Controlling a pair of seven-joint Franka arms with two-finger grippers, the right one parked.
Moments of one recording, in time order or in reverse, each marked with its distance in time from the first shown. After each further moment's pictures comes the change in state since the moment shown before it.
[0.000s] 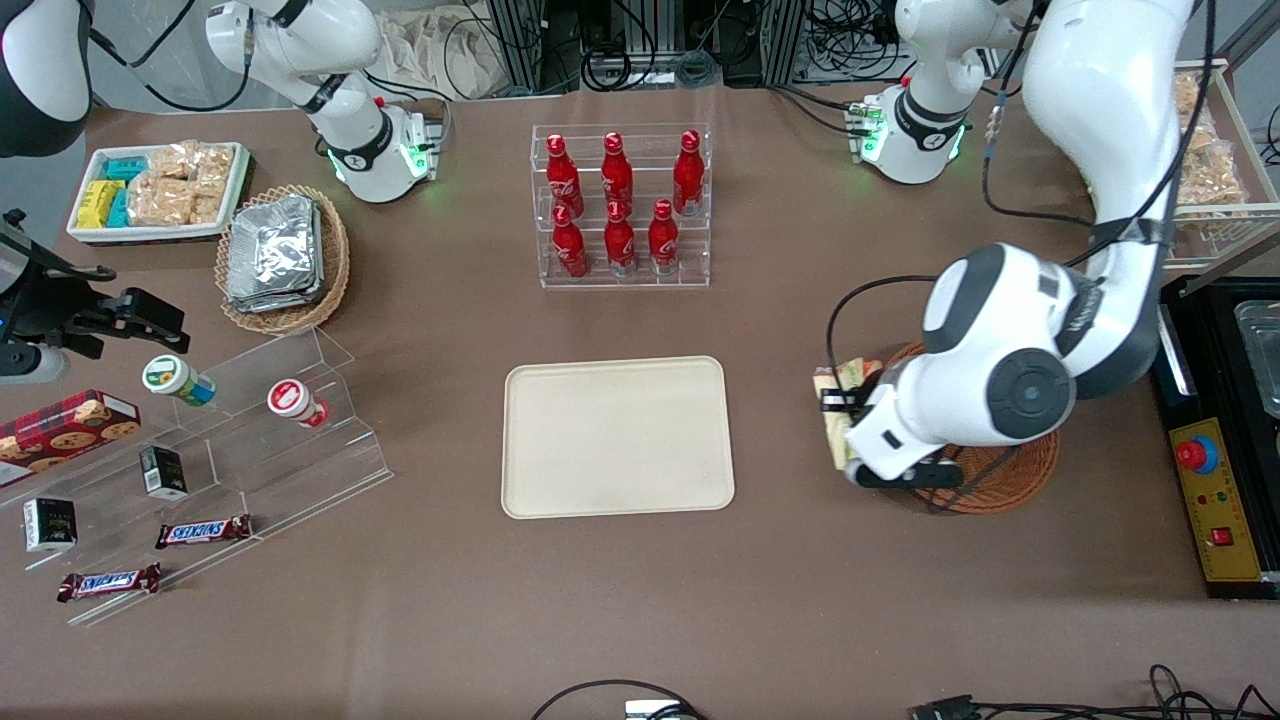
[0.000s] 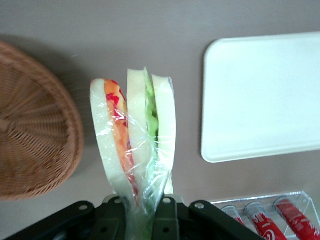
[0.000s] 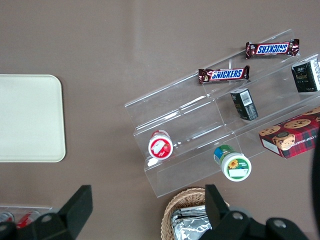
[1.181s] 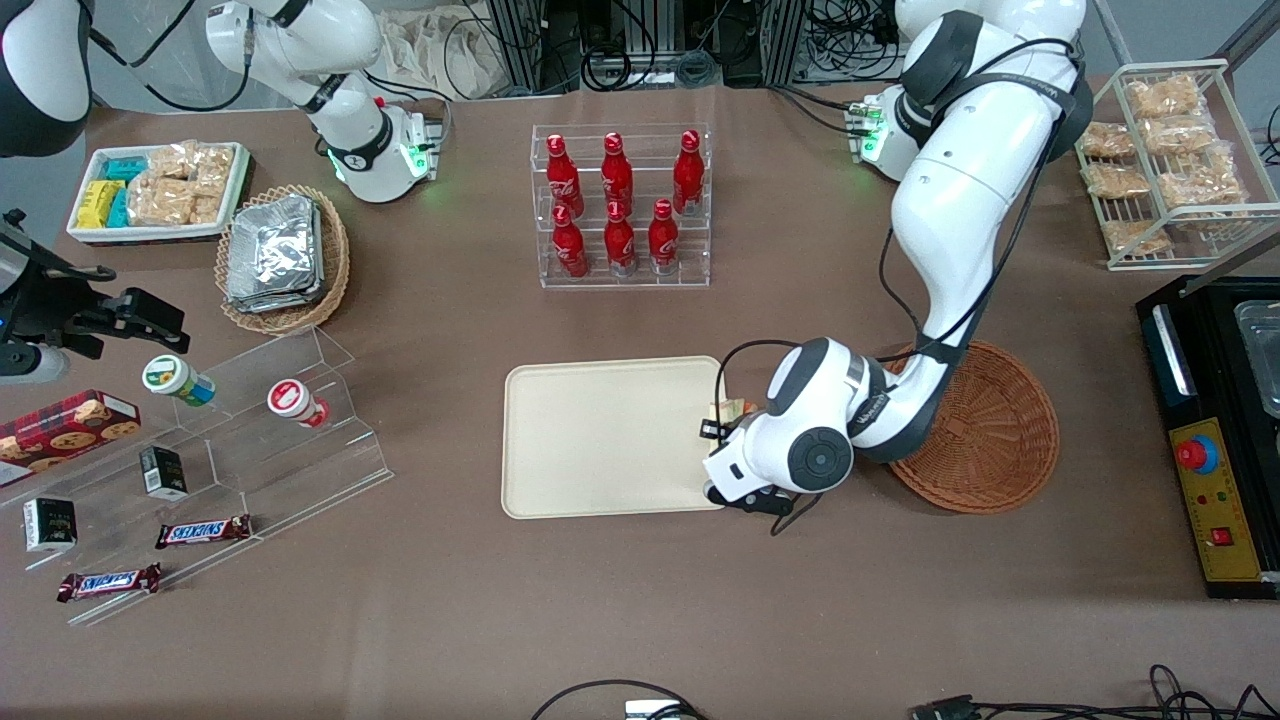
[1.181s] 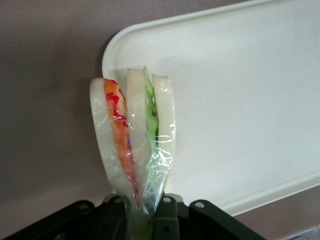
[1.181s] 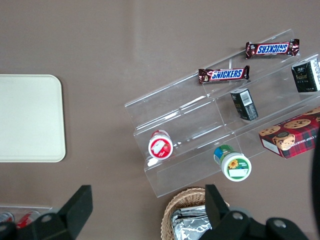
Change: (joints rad) arm -0.169 0.360 -0.002 0.099 -0.008 0.268 0.019
